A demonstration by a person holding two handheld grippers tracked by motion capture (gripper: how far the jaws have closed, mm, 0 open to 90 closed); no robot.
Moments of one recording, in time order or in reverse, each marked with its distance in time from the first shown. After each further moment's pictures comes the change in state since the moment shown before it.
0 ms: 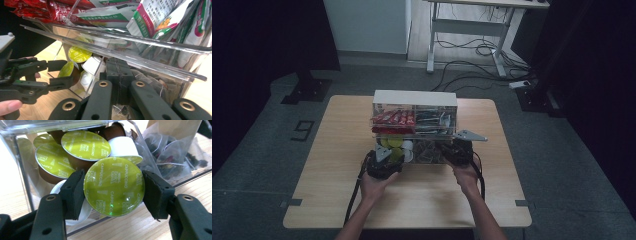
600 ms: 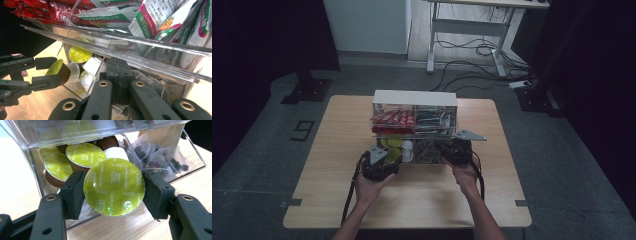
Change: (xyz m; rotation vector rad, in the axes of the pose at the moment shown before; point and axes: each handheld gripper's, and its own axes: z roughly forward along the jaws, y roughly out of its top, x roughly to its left) left arm 0.003 0.005 -0.022 -0.025 -0.033 0.010; right arm 0.001 0.001 0.002 0.000 0.000 0.001
